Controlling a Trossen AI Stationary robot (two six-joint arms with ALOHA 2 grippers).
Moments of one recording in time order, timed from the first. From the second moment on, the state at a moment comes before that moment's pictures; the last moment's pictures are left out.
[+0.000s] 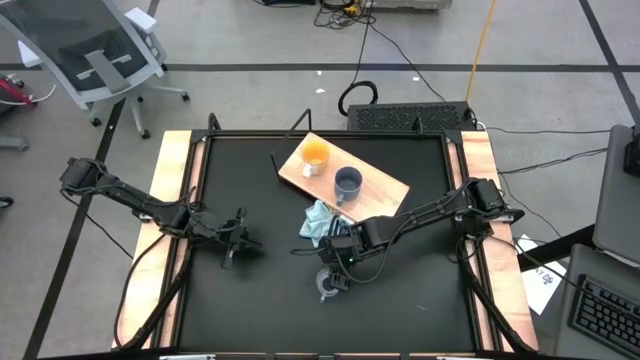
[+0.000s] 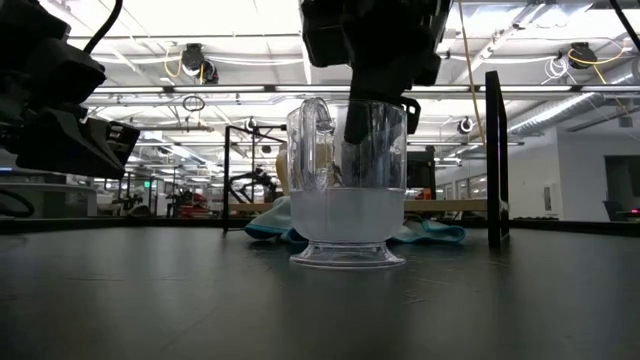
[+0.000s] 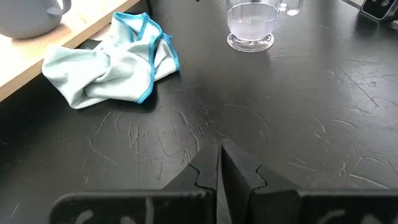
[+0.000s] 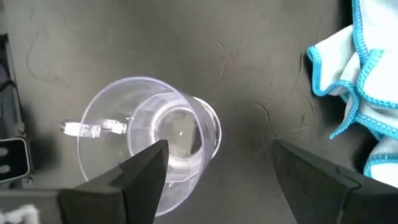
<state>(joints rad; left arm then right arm) -0.31 0.78 0.04 0.28 -0.09 0.02 0.26 1.91 1.41 -0.62 -0.08 0.53</state>
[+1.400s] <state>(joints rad) -0.31 0.78 0.04 0.27 -0.09 0.03 0.26 1.91 1.41 -0.61 -0.08 0.50</state>
